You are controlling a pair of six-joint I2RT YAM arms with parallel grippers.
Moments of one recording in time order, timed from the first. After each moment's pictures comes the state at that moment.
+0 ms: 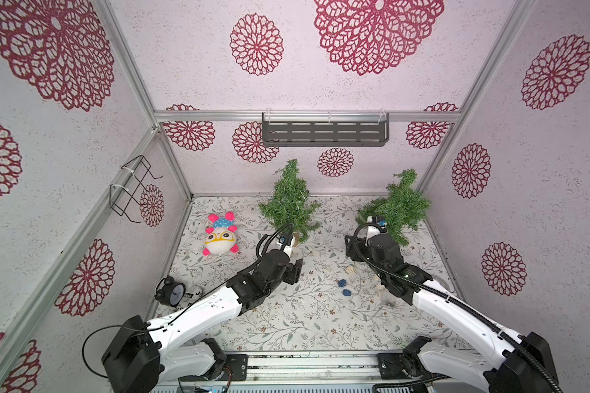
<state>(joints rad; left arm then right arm) -0.83 1.24 0.76 -0.08 -0.33 -0.28 0.59 1.09 0.75 -0.26 0.29 0.58</state>
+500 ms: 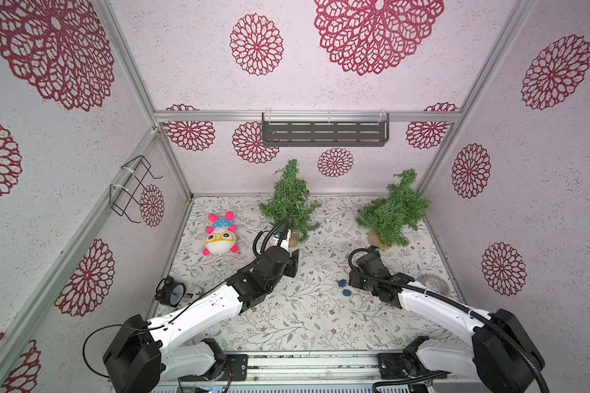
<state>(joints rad) -0.78 1.18 0.76 -0.06 -0.37 -0.37 0.62 1.29 0.60 -0.28 0.24 0.76</state>
